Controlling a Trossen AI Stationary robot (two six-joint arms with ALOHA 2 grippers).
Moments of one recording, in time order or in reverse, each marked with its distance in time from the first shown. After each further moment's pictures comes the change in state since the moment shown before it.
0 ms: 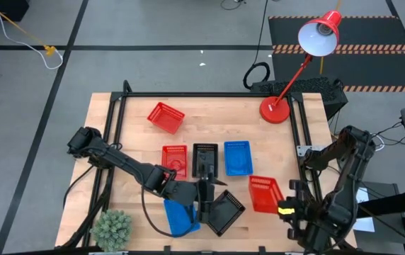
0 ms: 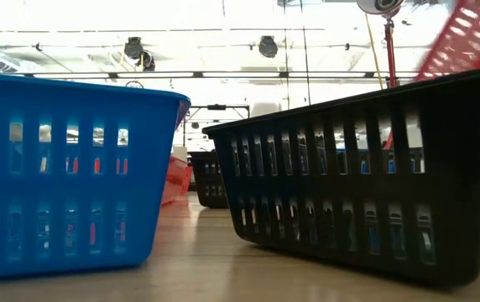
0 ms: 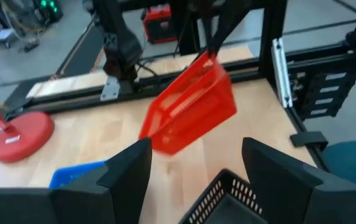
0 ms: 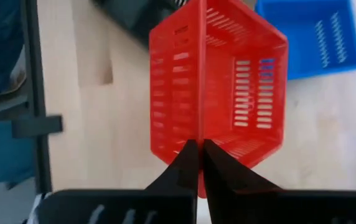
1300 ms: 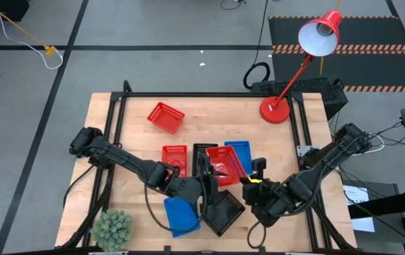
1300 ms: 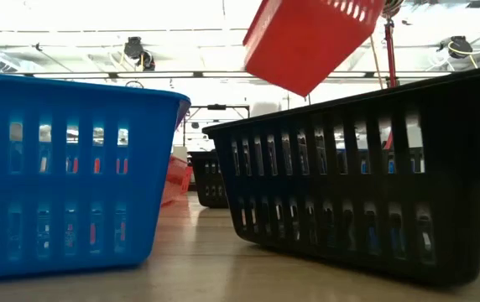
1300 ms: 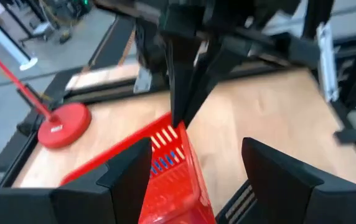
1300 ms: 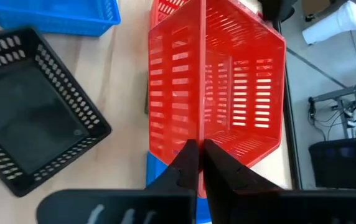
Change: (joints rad) left arm 0.035 0.025 0.086 -0.141 -0.098 0.003; right arm -0.360 0.000 -0.084 0.403 0.330 -0.794
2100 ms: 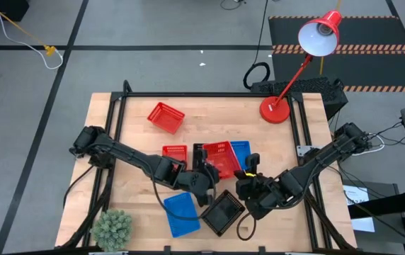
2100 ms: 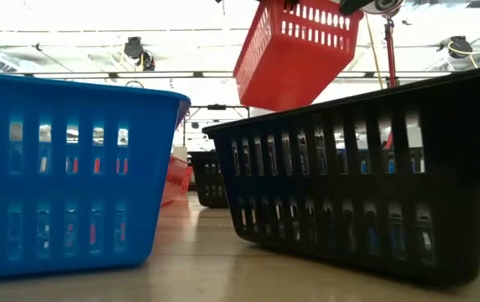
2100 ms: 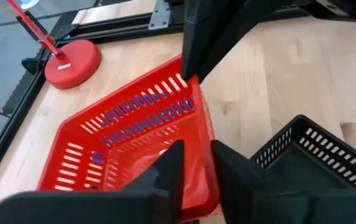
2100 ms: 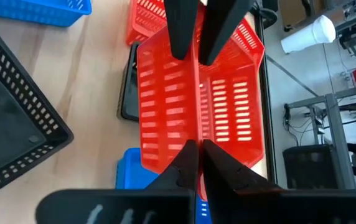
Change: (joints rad) left arm 0.063 0.018 -0.001 -0.213 0.016 -0.143; right arm -0.068 0.000 -0.082 0.134 0.057 -0.148
